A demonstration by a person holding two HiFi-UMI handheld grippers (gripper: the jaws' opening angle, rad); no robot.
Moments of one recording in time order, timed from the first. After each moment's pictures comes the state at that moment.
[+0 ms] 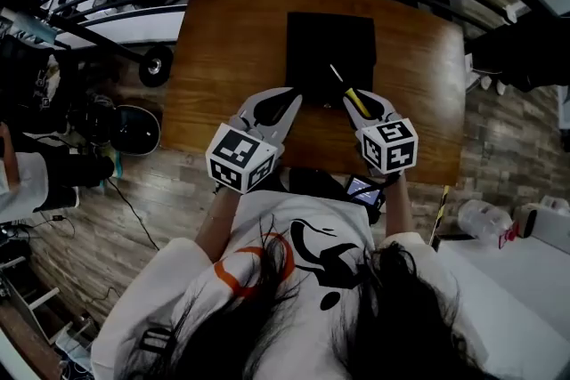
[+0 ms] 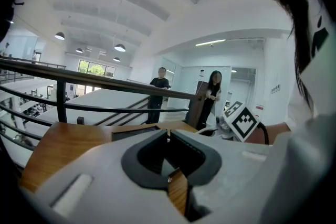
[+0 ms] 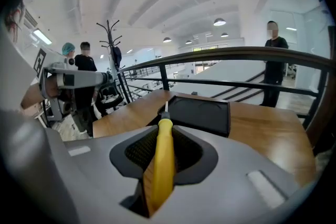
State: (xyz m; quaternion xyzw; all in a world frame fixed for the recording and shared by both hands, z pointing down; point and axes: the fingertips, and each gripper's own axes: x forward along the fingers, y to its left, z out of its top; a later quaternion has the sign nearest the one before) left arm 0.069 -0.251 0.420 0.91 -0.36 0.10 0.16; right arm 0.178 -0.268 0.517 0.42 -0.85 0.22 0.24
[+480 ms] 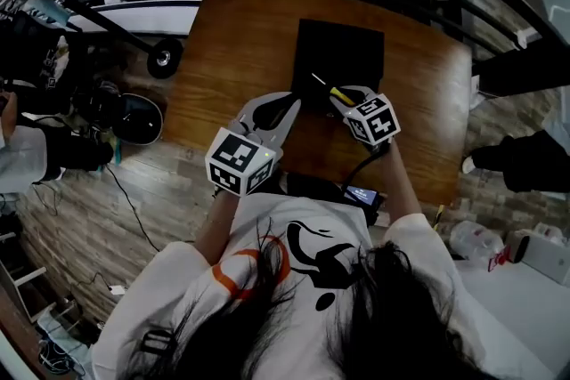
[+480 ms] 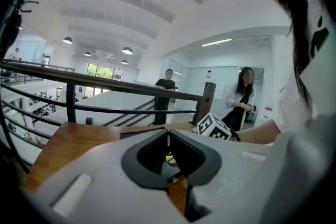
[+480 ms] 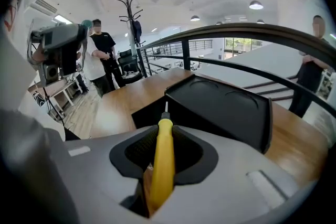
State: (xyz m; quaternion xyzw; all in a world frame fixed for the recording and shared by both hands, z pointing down) left arm 0.061 -0.252 0.419 0.90 -0.40 0.10 0.16; right arm 0.143 -0.305 0.593 0.27 -0.88 0.19 0.35
